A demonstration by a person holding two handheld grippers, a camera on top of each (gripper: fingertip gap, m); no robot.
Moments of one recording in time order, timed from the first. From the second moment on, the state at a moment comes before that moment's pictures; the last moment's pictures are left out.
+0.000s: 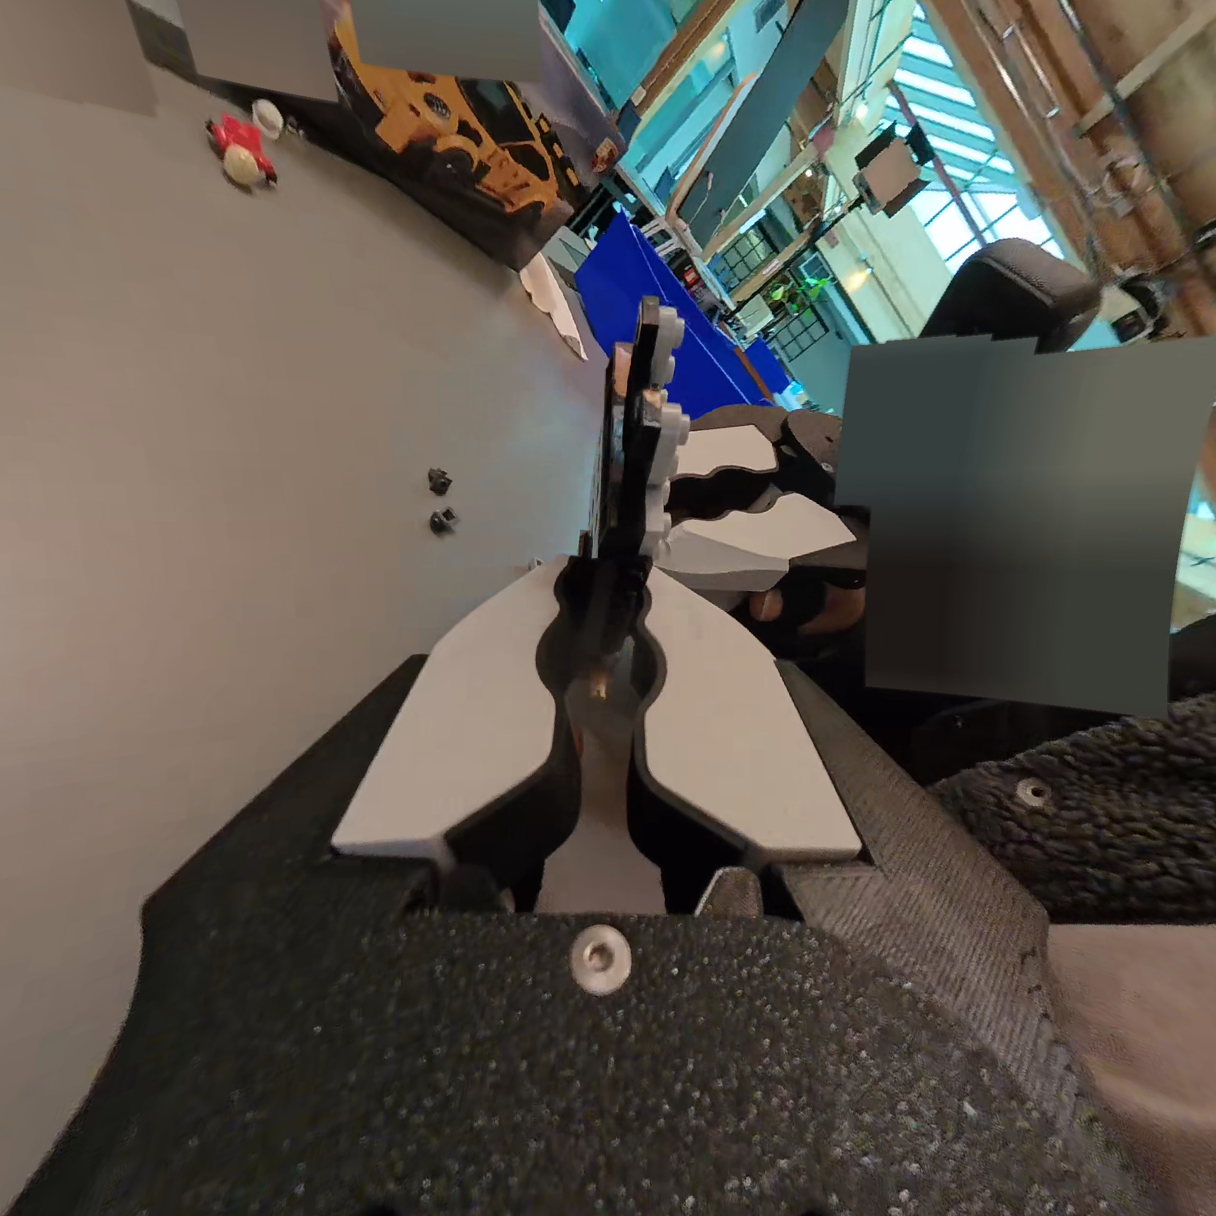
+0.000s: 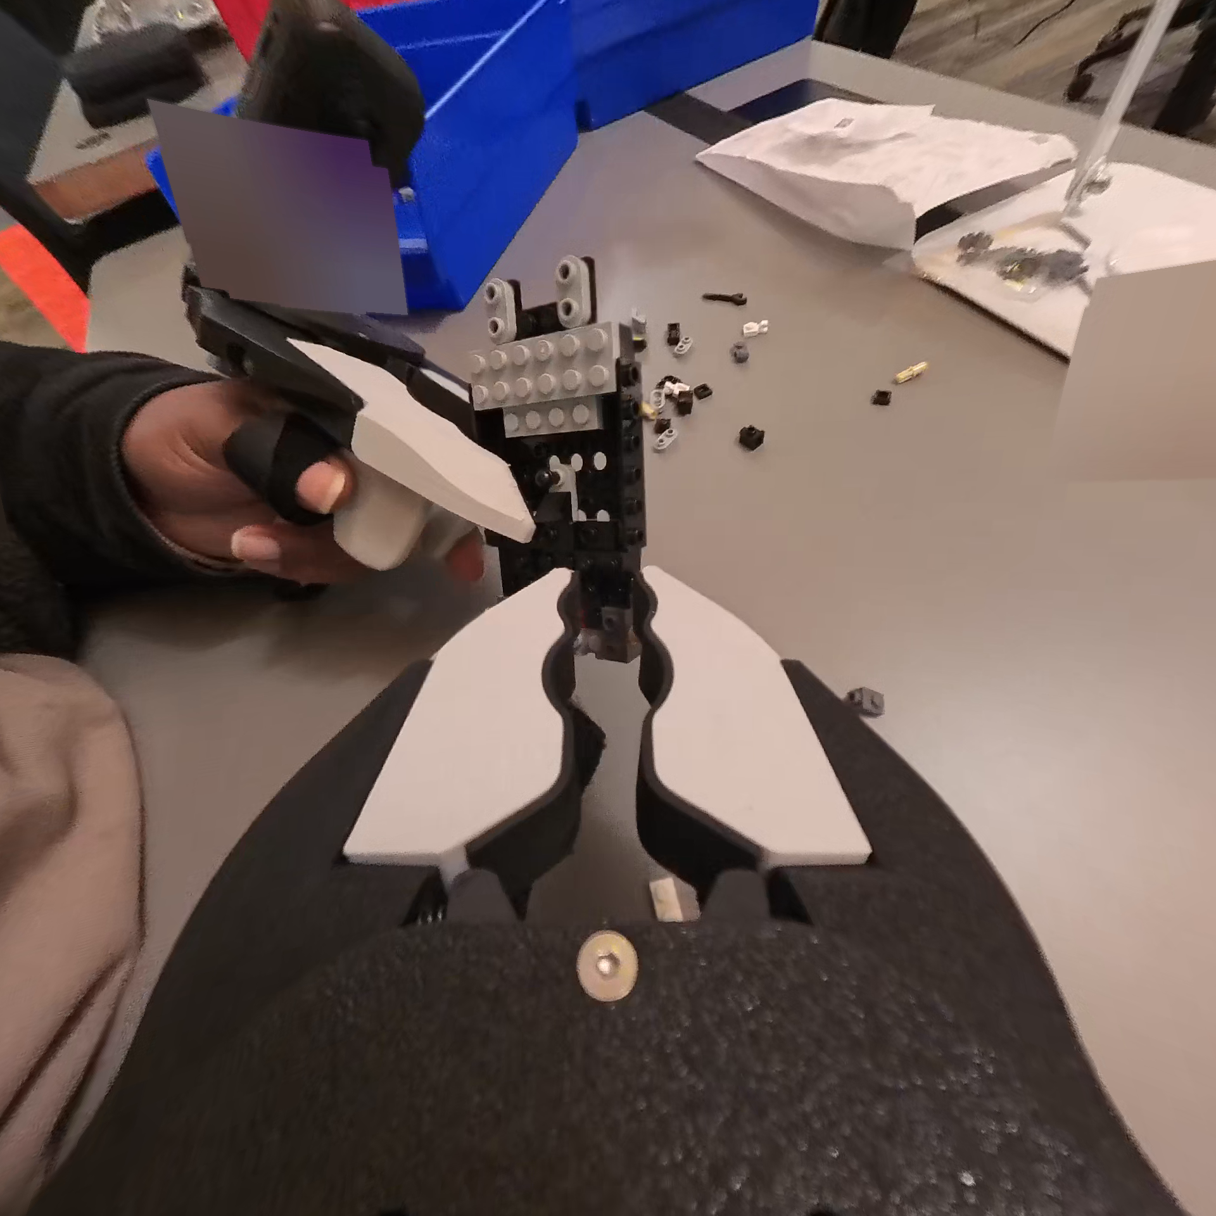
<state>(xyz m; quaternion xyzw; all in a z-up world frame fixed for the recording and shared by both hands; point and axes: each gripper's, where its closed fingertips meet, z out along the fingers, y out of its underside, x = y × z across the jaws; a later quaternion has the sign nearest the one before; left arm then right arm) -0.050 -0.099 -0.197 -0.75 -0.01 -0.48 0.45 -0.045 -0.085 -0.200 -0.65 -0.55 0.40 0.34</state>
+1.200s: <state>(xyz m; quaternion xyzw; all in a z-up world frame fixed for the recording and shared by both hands) -0.059 -0.096 -0.192 -0.78 0.02 -0.38 0.50 -0.051 -0.084 -0.193 -0.64 -0.56 0.26 0.46</state>
